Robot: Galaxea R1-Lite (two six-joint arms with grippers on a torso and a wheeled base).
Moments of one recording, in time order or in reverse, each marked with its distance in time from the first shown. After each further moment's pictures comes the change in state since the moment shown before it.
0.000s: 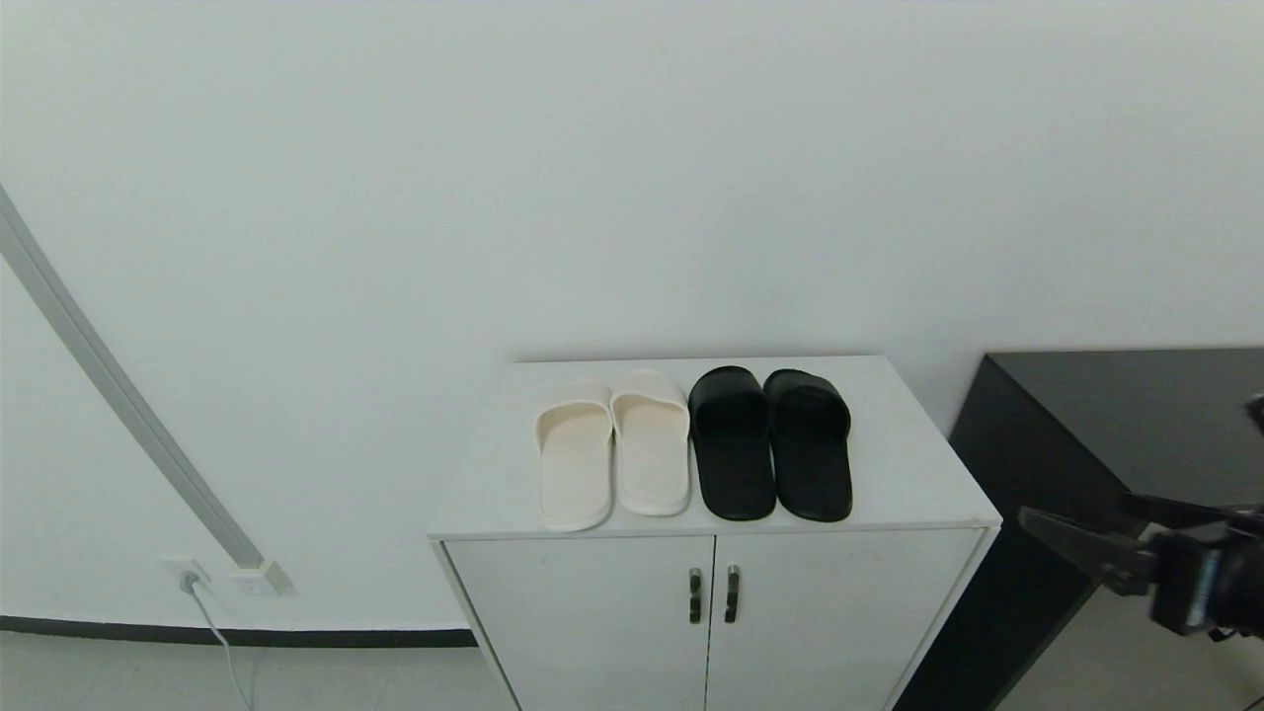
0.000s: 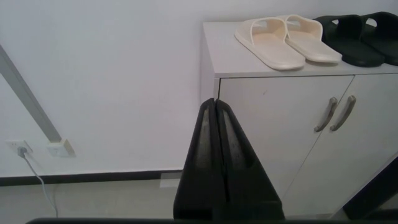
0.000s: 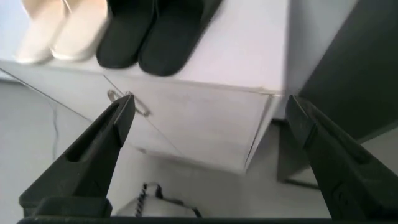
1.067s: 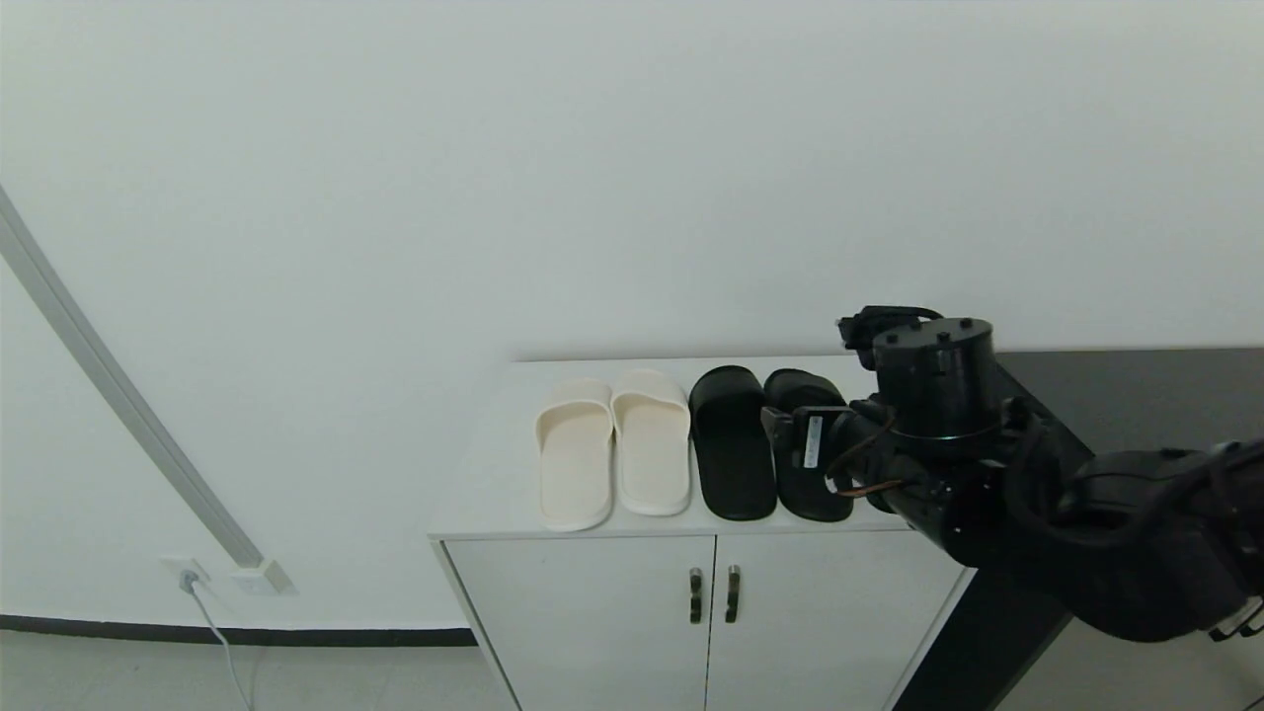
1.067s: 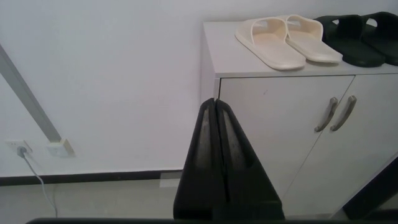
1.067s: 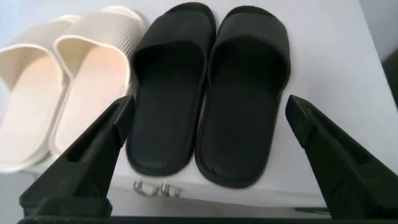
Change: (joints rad) left arm 0.000 0.000 -0.001 0.000 0.000 0.000; right arm 0.298 0.703 -0.550 -0.135 -0.416 0.127
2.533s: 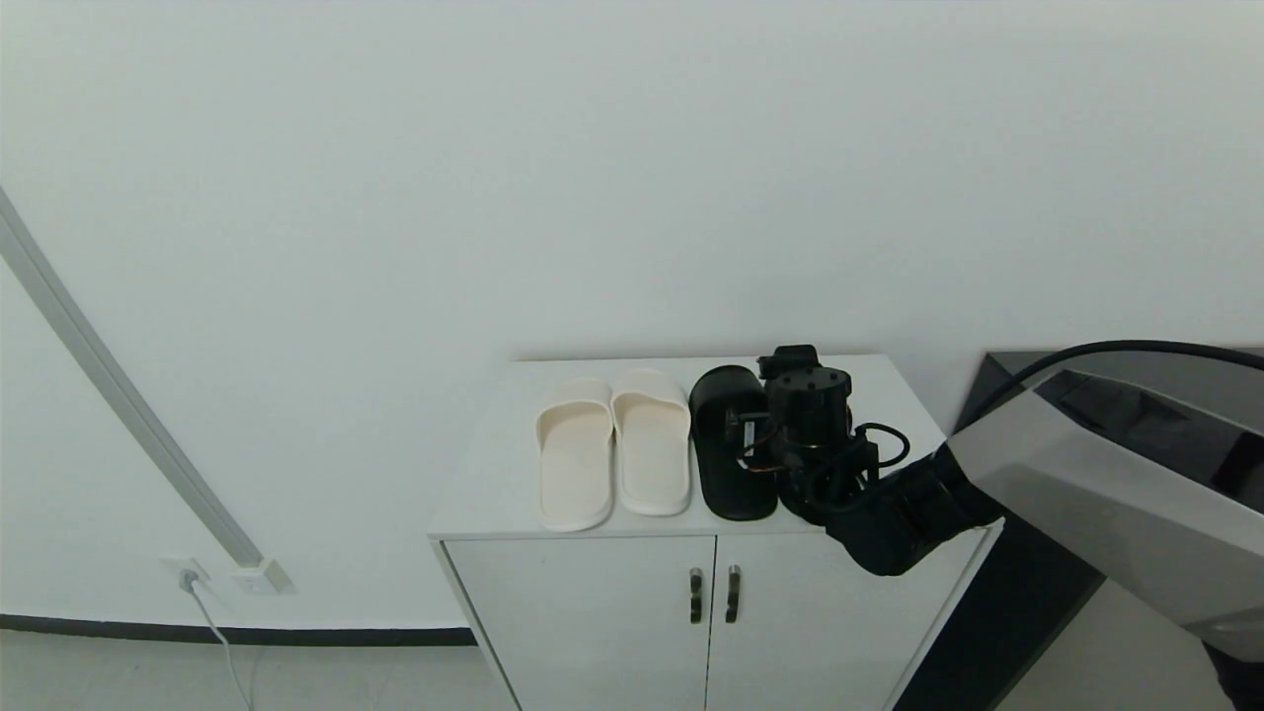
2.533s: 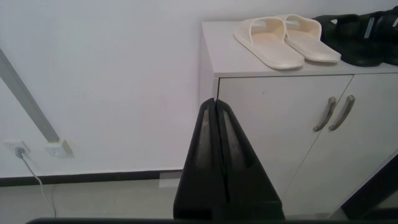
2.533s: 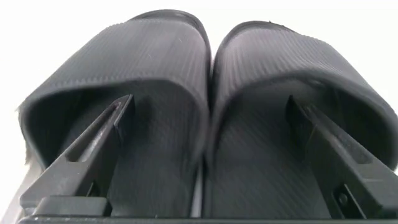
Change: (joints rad) left arm 0.000 0.000 0.000 0.000 -0.006 -0.001; right arm -0.123 0.497 -0.329 -0.299 -0.007 -0.178
